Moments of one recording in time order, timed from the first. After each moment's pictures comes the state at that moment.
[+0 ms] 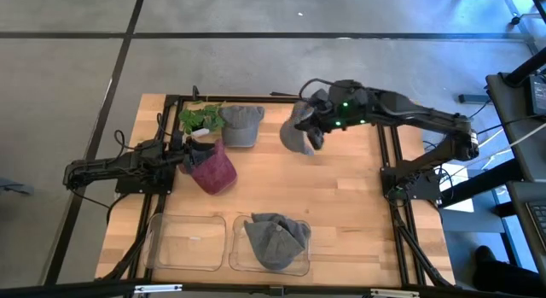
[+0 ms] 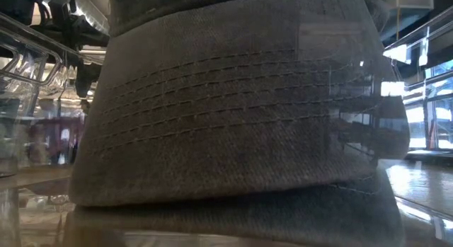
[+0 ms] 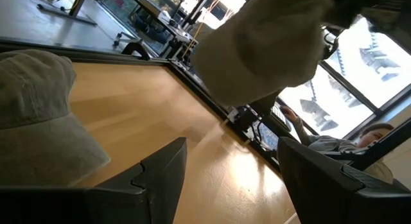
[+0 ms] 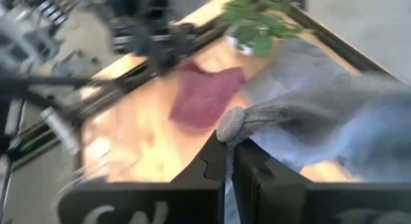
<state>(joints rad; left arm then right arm) 0.15 0.00 0.04 -0.03 -0.17 -0.72 -0.16 1.42 1.59 -0.76 -0.06 0.39</state>
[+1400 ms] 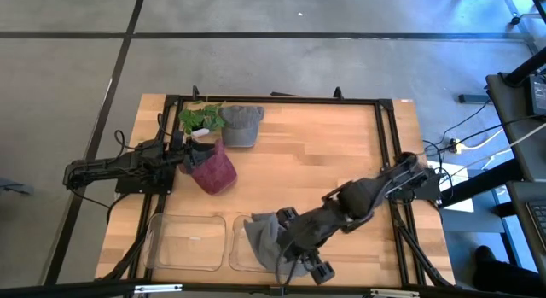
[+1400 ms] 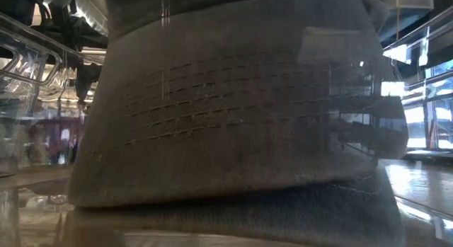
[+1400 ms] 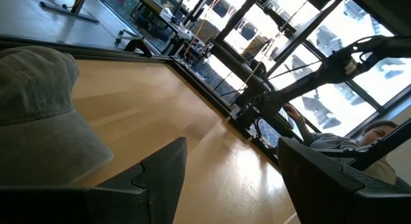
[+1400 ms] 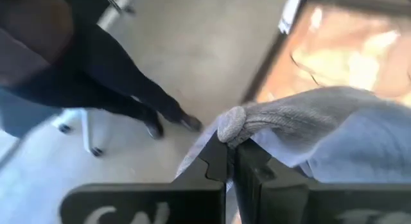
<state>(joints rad) 0.15 0.00 0.04 -0.04 -0.16 -0.72 0.52 2.03 2.35 -1.09 -0.17 0.15</state>
